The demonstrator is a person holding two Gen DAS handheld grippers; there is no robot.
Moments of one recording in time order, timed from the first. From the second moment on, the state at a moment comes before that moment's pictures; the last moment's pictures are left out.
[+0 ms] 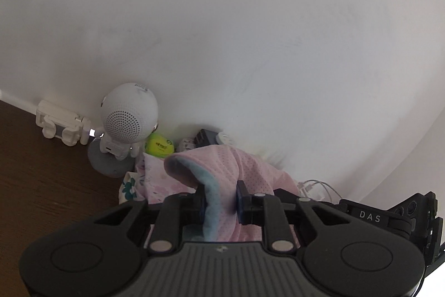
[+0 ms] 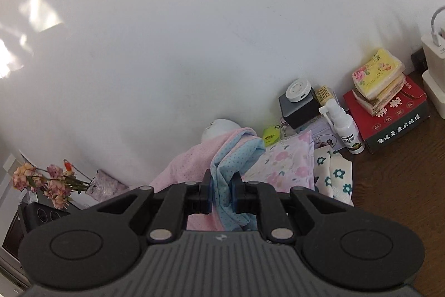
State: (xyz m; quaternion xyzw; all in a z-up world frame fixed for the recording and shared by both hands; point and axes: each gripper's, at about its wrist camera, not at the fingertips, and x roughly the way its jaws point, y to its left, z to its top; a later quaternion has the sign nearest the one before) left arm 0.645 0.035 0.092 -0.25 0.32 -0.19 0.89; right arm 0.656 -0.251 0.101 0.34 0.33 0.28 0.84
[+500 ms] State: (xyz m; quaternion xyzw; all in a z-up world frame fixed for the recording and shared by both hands) left arm 0.644 0.062 0.075 -0.25 0.26 -0.13 0.93; right arm 0.658 -0.295 0.022 0.40 0.26 0.25 0.84
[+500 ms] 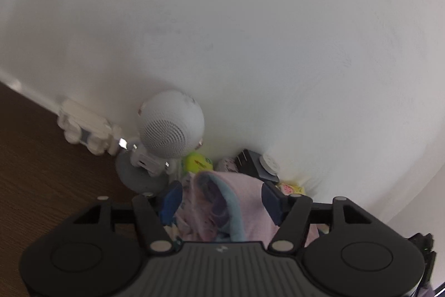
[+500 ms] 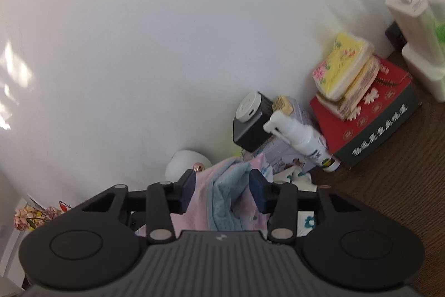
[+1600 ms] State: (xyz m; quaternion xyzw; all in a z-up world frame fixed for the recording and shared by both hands) left arm 0.480 0.005 0.105 0.00 0.17 -0.09 0.98; right arm 0.498 -0.230 0.074 0.04 0.17 0.21 0.96
